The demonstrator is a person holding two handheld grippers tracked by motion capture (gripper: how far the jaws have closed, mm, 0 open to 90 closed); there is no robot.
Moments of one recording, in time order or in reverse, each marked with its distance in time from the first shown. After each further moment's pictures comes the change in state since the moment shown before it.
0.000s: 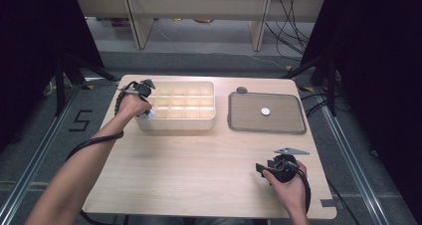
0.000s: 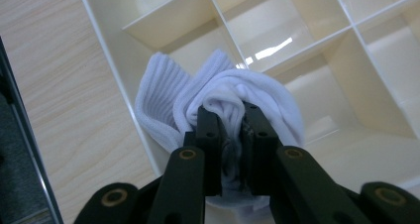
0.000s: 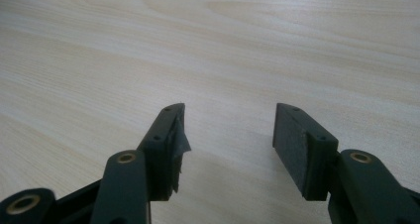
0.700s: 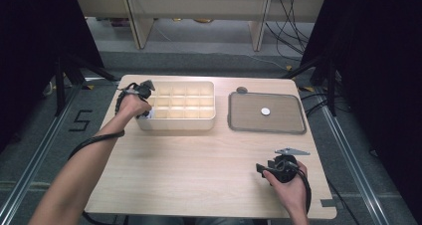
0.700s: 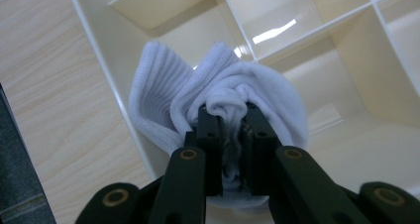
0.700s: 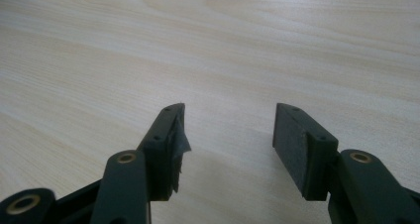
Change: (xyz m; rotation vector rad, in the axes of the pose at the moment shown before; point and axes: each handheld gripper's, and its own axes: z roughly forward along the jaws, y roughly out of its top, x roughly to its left) left arm 0.005 0.000 0.007 0.086 -0.044 -0.021; right arm -0.002 -0.001 -0.001 0.005 0.006 -0.005
